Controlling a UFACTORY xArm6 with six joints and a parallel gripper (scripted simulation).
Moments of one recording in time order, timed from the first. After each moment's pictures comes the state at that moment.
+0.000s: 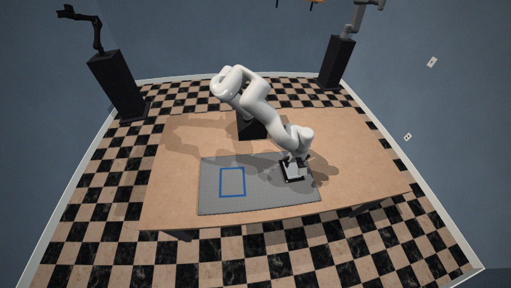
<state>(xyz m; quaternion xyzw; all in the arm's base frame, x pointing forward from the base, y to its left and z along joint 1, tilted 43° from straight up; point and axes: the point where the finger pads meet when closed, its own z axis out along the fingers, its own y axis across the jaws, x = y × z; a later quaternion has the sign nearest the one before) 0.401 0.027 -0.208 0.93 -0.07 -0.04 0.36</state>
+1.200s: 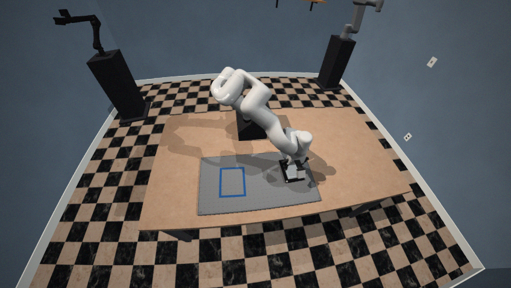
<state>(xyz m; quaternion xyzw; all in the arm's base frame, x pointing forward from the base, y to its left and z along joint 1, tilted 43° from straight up) 0.398 0.009 -0.228 0.93 -0.07 -0.04 0.36</state>
